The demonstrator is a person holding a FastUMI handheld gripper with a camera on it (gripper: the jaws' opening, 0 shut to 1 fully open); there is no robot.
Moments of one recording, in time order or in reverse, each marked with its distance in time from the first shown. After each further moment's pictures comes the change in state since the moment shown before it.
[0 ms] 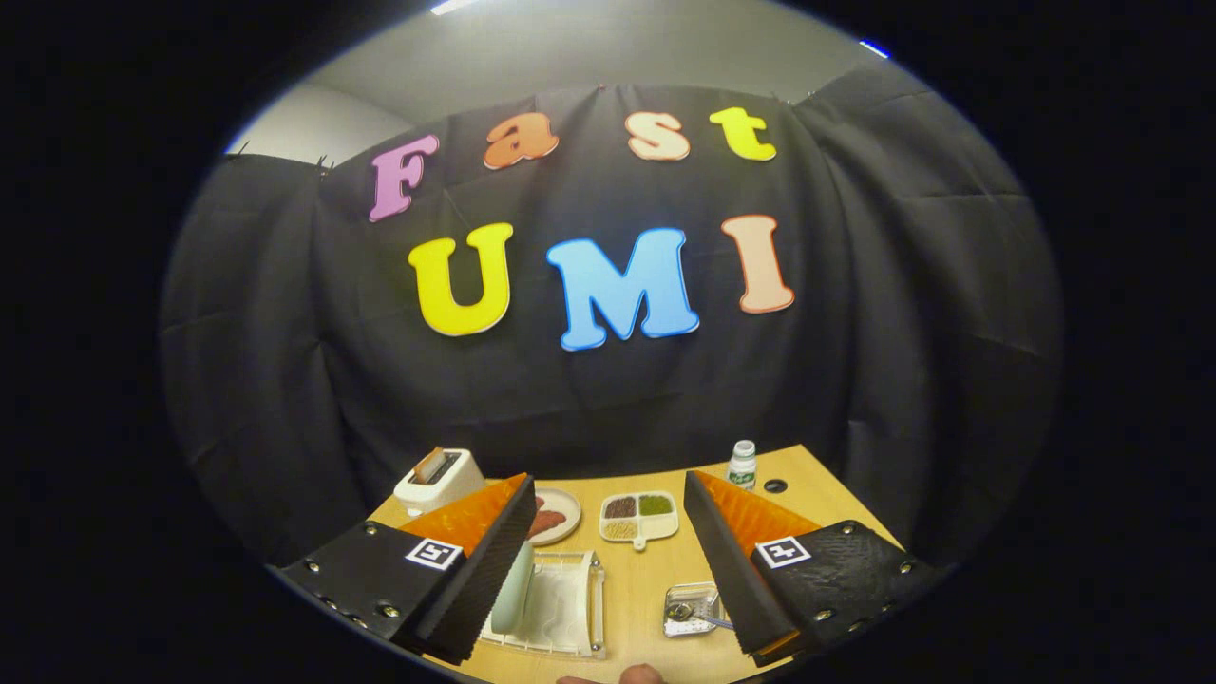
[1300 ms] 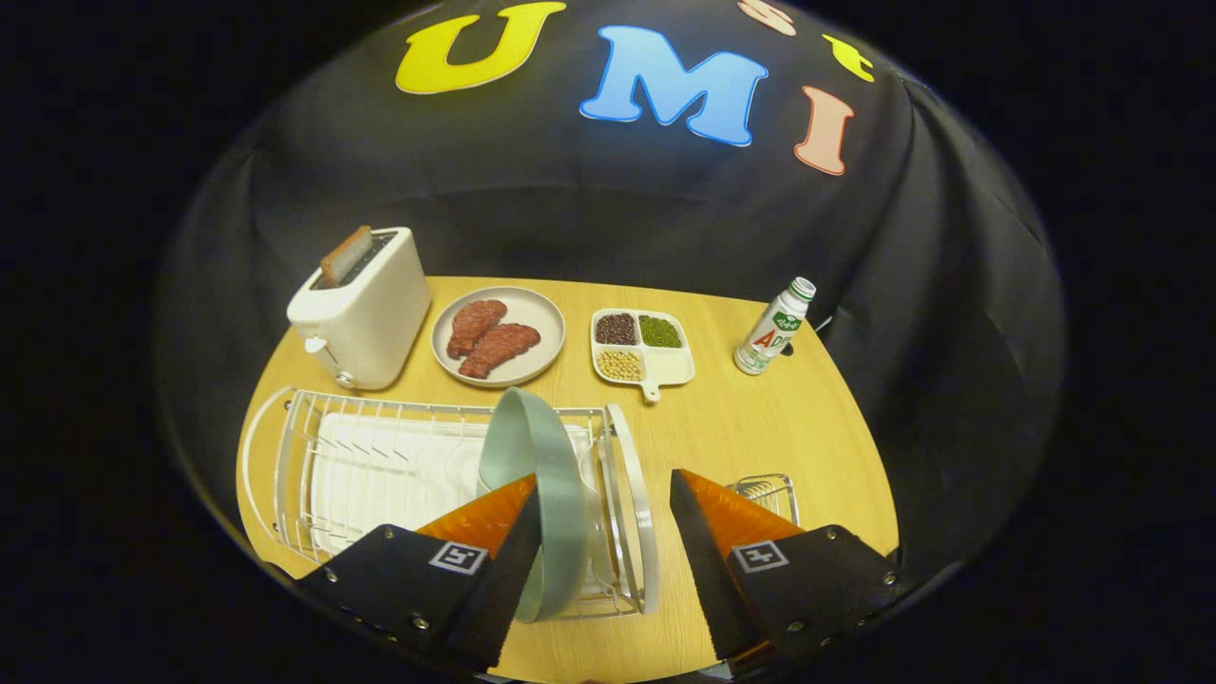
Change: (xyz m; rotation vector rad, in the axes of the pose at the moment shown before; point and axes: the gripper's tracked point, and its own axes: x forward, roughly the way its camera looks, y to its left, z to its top) arm 0.101 0.062 -0.158 -0.229 0.577 -0.346
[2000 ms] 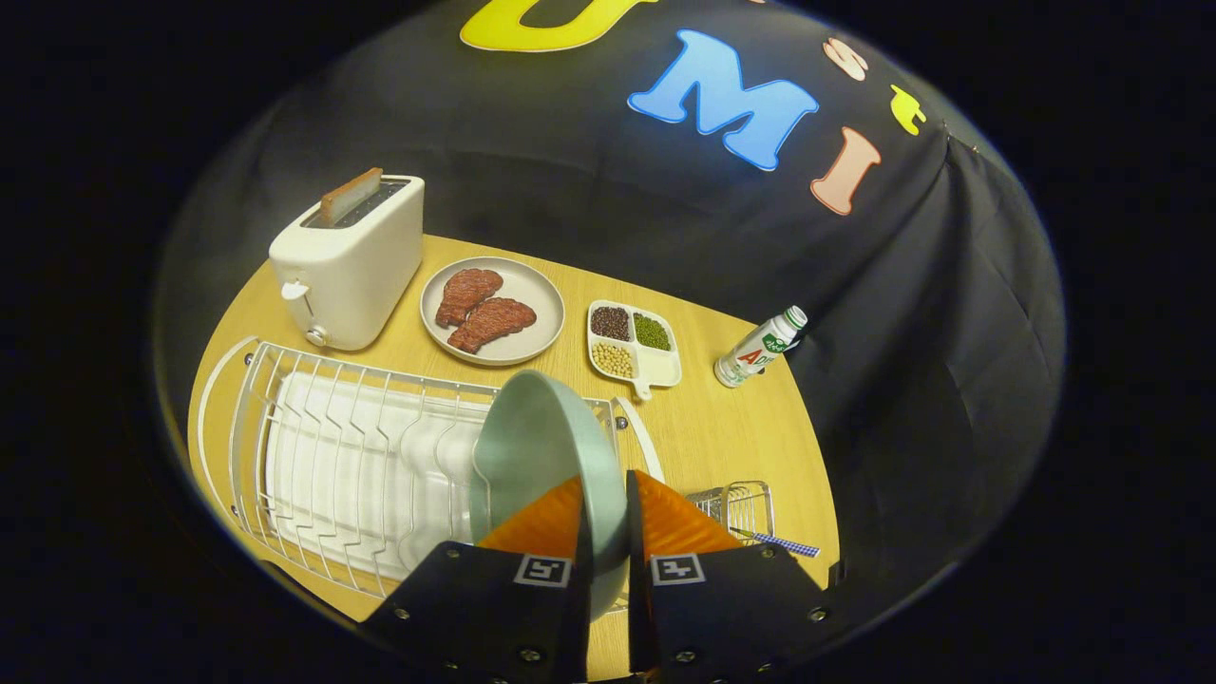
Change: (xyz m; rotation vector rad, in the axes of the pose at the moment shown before) arm -0.012 0.037 0.013 -0.139 -0.012 -0.139
